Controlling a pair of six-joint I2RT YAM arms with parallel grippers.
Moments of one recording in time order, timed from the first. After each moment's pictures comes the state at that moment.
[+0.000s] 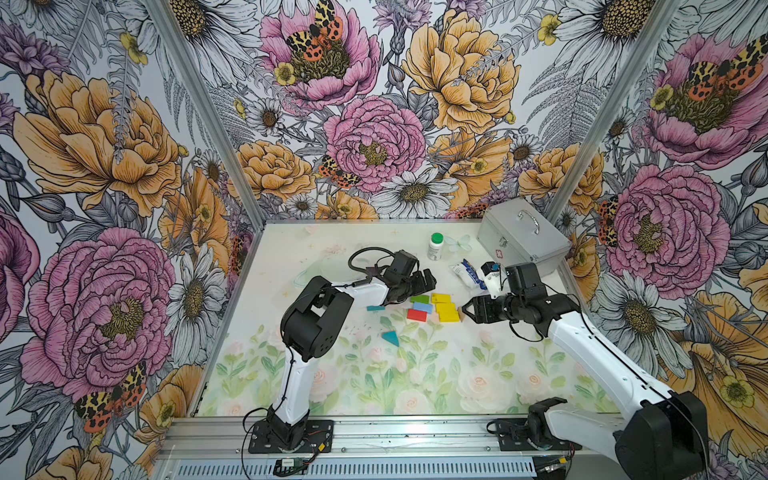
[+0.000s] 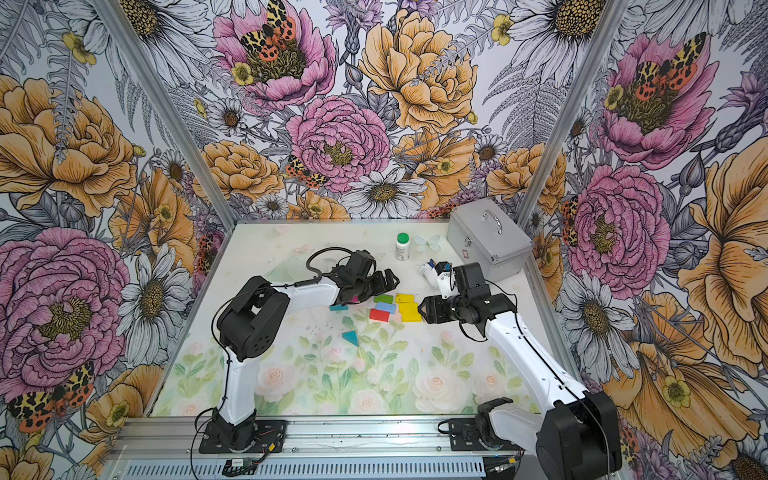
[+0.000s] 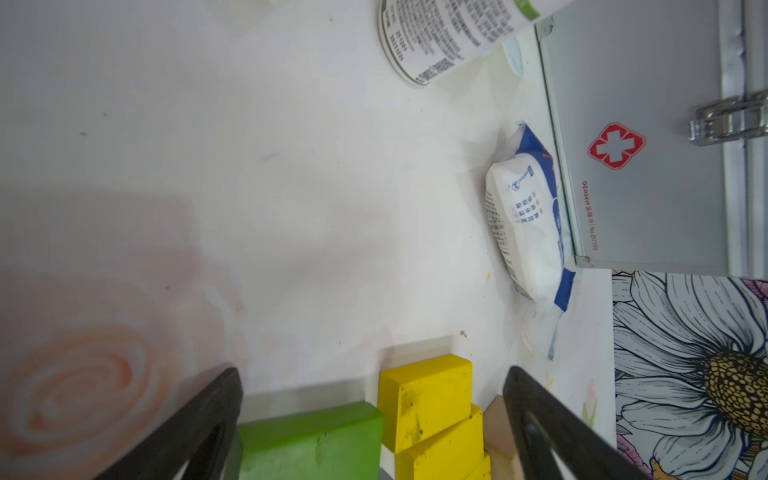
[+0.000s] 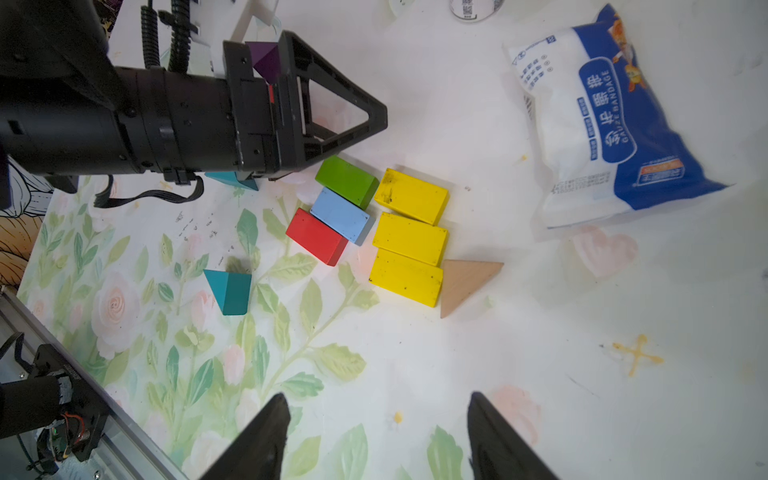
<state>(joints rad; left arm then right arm) -0.65 2.08 1.32 -0.05 0.14 -0.89 0.25 1.16 0.87 -0.66 -0.38 0.12</state>
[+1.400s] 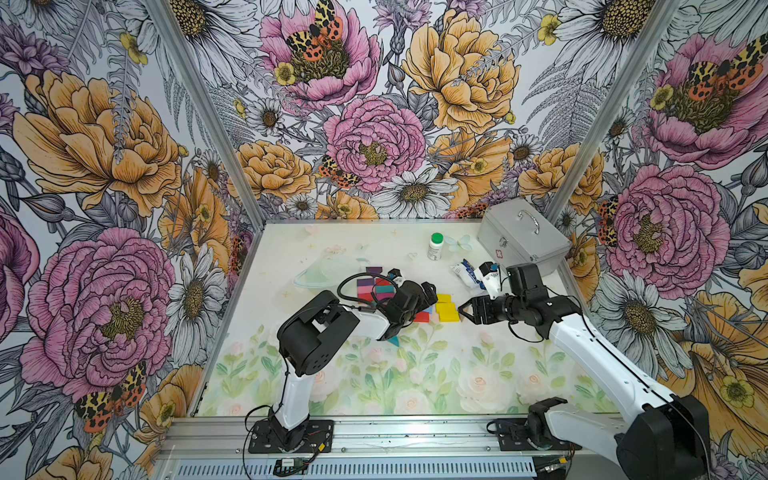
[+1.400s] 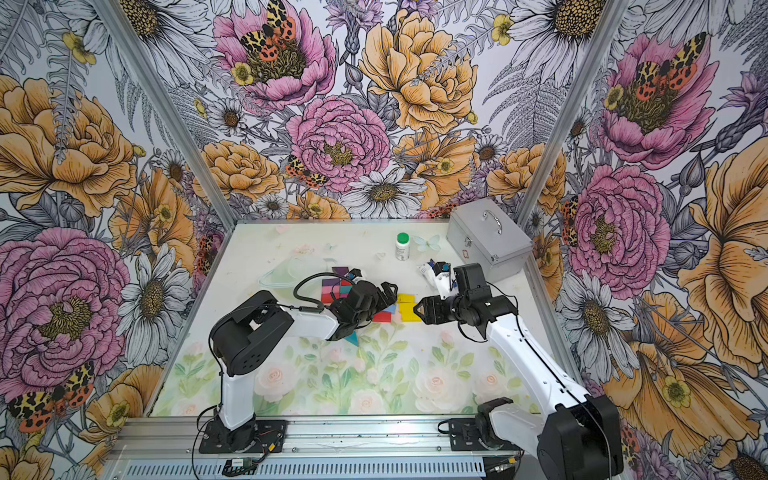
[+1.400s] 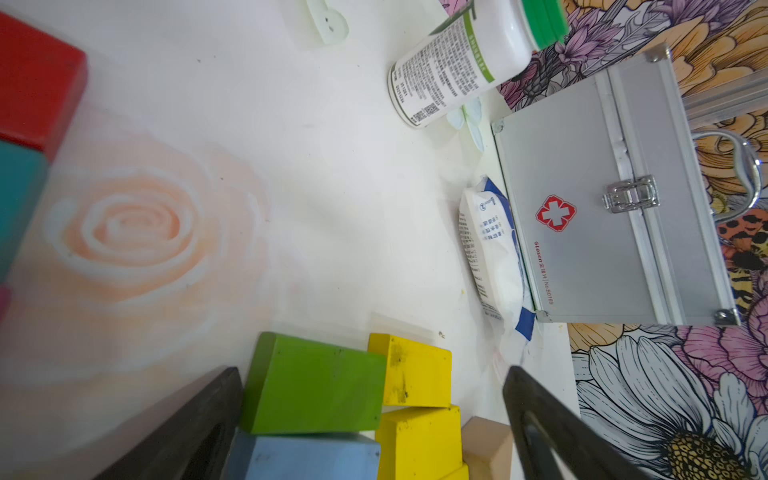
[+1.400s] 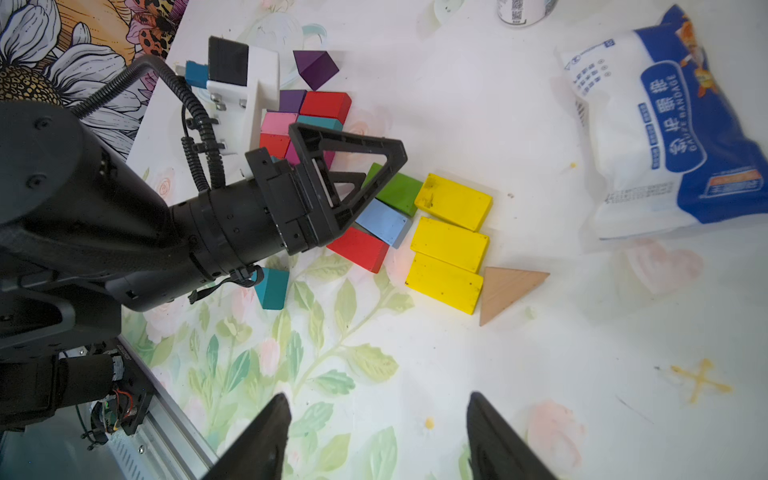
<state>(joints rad) -0.82 1.99 0.99 0.40 -0.22 -1.12 0.25 1.14 0.85 -0.63 -0.47 0.13</state>
